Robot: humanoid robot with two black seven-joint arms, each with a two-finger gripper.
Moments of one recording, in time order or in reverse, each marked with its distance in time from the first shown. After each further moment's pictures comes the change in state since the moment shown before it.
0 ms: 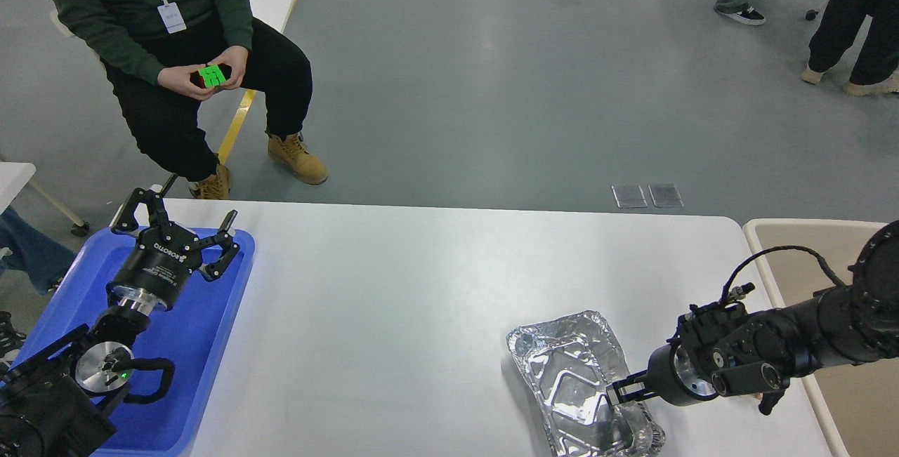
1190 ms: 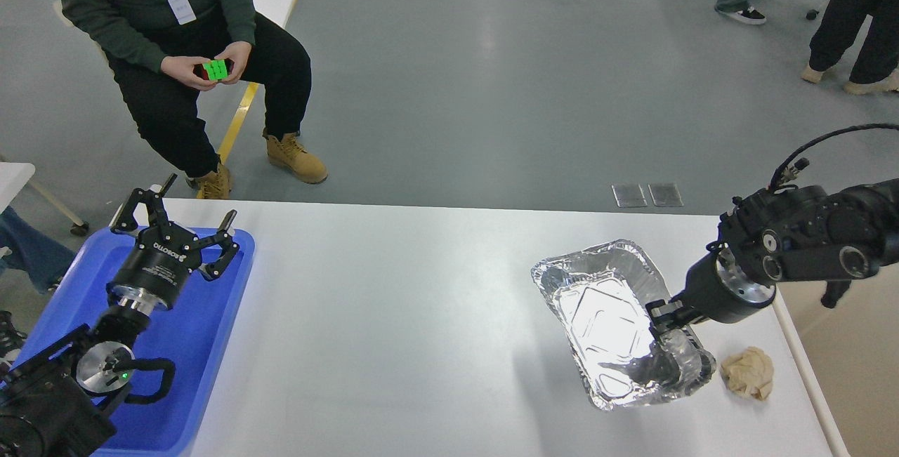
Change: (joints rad) left arm 0.000 -0.001 -0.002 0.000 0.000 0.000 0.000; right arm 0.500 -0.166 -0.050 0.241 0.015 0.344 0.040
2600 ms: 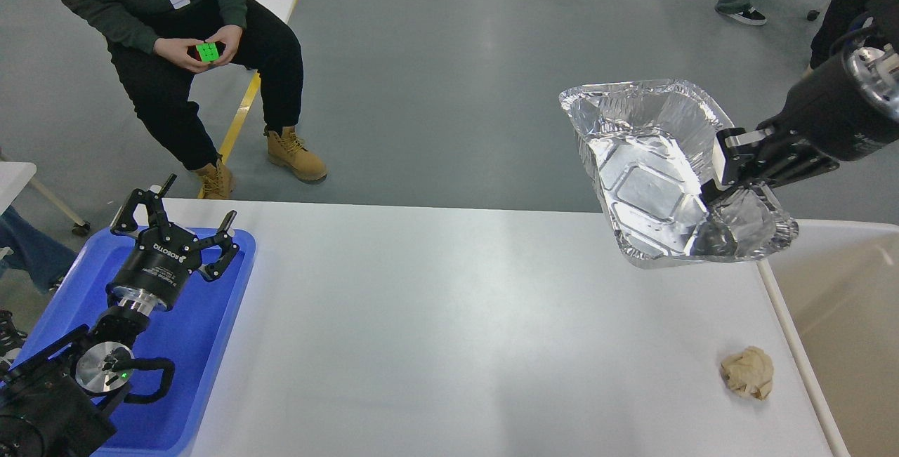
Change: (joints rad) left arm 0.001 0.000 -0.001 0.000 -0.002 0.000 0.000; right arm 0.588 -0.238 -0.030 0.023 0.086 0.496 0.014
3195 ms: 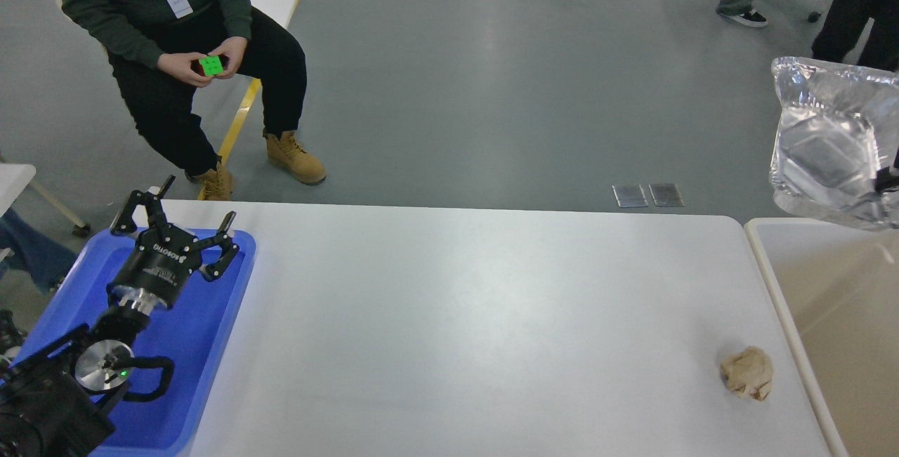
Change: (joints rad) left arm 0.000 0.000 0.000 0.000 0.000 0.000 0.000; right arm -0.394 -0.307 -0.021 -0.514 0.012 0.003 0.000
